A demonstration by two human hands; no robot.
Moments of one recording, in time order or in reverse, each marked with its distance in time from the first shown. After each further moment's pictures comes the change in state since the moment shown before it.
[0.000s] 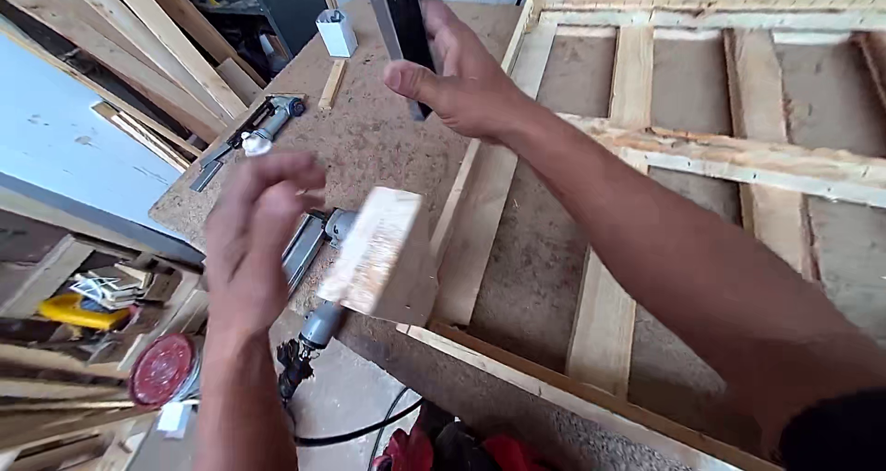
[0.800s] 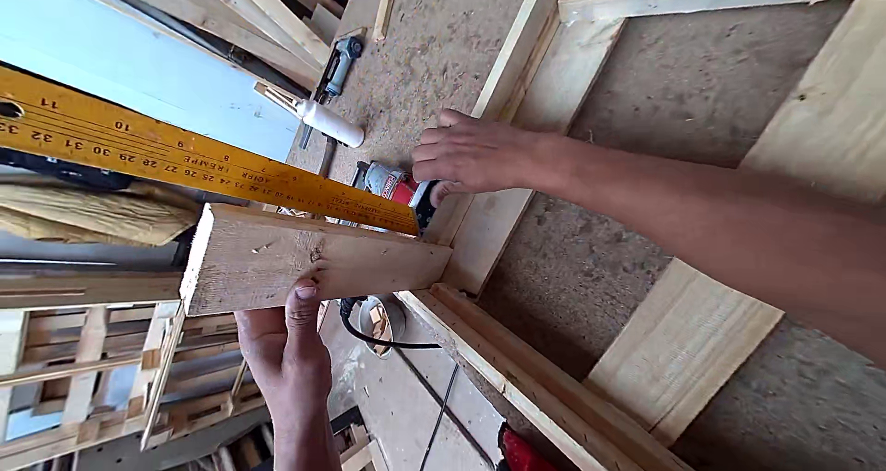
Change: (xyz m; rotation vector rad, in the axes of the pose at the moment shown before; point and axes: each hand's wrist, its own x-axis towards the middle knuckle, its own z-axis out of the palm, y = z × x) left_hand -0.083 0.087 0.143 0.298 0.511 -0.438; right_hand -0.105 0.163 -0.007 -0.588 -0.471 -0.692
